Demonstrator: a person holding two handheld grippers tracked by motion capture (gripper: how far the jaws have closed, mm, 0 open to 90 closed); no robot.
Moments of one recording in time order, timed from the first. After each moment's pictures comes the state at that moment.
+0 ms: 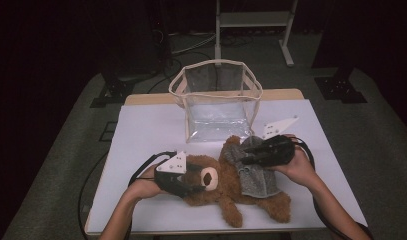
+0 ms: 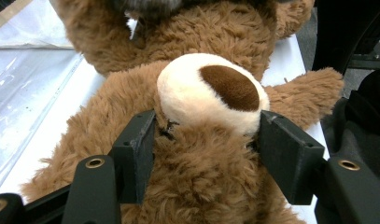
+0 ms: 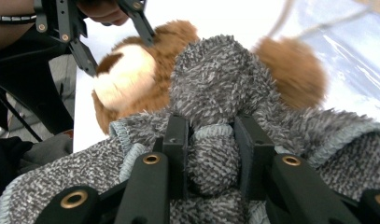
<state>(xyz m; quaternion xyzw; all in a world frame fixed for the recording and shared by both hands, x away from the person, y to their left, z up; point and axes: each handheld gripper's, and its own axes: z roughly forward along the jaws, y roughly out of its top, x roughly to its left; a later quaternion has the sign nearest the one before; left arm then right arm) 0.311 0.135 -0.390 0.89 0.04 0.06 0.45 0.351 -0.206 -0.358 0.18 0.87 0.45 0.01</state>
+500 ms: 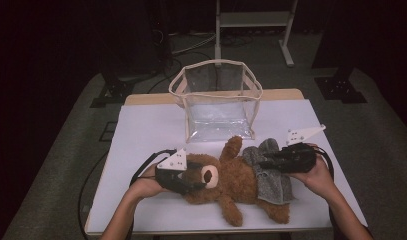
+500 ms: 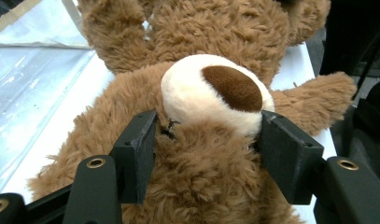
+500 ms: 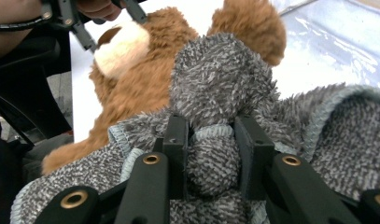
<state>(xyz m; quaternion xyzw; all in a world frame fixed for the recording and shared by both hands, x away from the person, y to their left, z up) 0.317 0.133 -0.391 0.88 0.06 0.06 0.46 0.330 -0.253 -0.374 0.23 0.85 0.47 0.01</state>
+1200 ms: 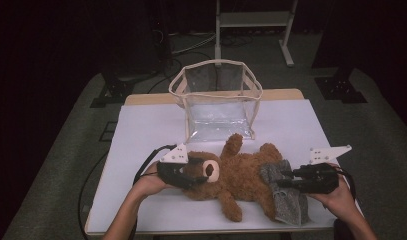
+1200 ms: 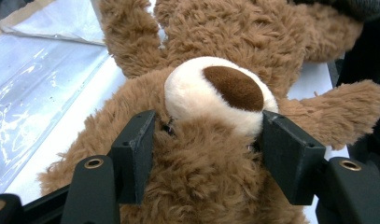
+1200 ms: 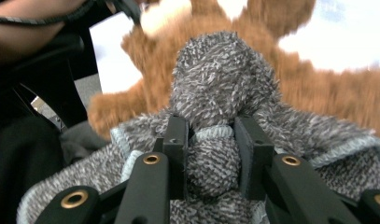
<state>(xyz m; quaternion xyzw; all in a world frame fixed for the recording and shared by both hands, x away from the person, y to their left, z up) 0.325 0.130 -0.391 0.88 0.10 0.07 0.47 0.287 -0.289 -0.384 0.24 0.83 0.50 0.00</state>
